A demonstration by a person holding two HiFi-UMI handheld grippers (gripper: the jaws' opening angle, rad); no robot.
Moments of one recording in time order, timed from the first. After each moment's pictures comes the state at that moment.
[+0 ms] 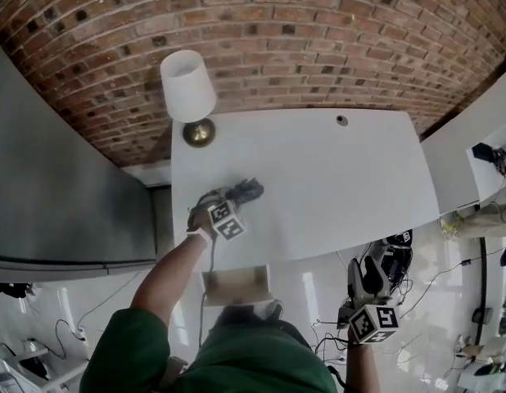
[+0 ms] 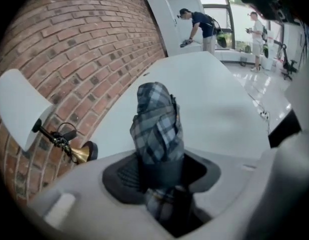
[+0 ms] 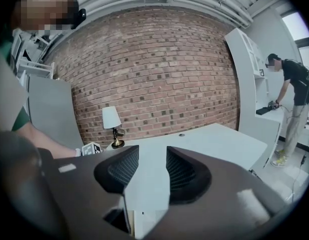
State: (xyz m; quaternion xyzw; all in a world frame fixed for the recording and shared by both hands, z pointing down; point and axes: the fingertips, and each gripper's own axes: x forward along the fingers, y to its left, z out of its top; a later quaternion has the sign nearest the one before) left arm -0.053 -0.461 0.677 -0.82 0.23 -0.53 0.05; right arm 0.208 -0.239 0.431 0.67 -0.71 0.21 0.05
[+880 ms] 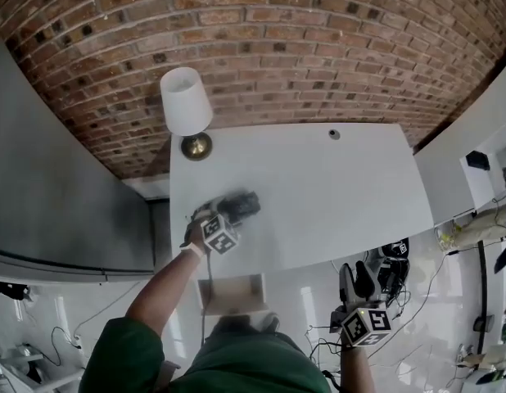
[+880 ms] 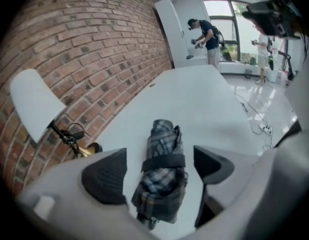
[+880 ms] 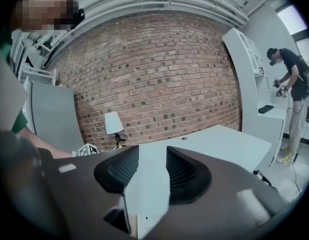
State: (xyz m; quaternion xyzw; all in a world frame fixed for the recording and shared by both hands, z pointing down) left arm -0.041 -0.440 0.644 -0.84 0.27 -0.47 0.03; right arm 0.214 -0.232 0.423 0.66 -0.72 0.21 0.02
